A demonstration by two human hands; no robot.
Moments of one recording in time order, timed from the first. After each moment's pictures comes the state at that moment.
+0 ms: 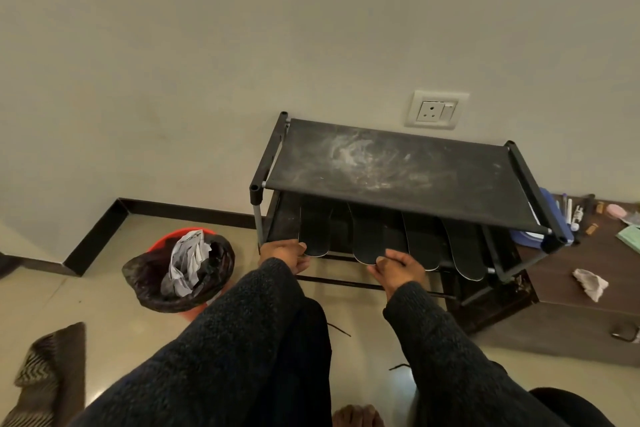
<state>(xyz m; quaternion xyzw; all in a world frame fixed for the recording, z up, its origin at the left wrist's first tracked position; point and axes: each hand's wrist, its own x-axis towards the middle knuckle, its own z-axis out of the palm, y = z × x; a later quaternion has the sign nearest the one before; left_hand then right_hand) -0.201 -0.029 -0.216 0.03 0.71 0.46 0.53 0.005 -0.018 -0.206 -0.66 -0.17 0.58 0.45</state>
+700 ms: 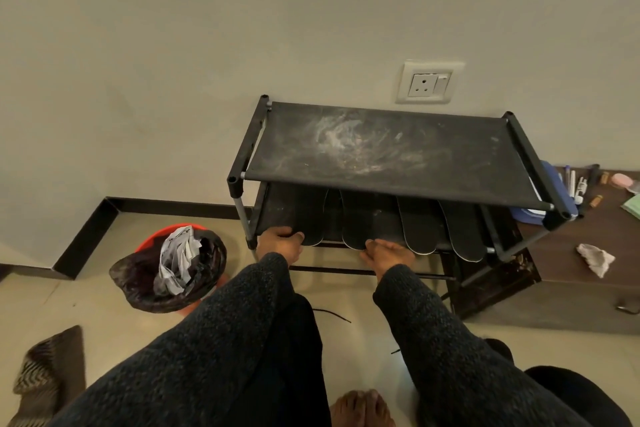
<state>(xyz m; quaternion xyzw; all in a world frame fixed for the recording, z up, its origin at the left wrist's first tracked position) -0.191 -0.011 -0.252 0.17 0.78 0.41 0.45 0.008 0.007 -0.248 -0.67 -0.14 0.58 0.43</state>
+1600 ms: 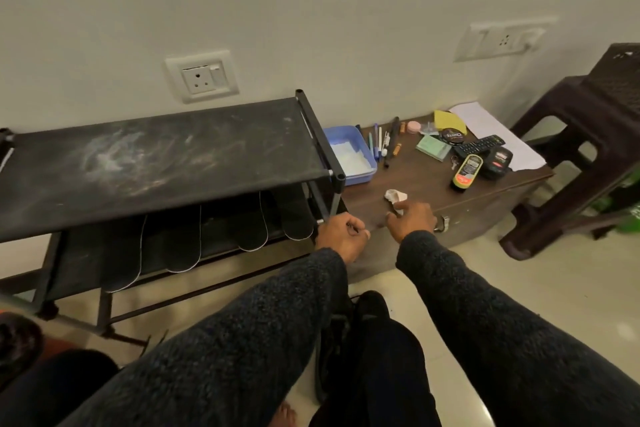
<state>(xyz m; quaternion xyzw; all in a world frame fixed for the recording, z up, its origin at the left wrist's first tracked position) 0.207 0.012 -0.203 0.62 0.59 0.20 0.48 0.370 0.024 -0.213 -0.88 -0.35 0.22 0.22</state>
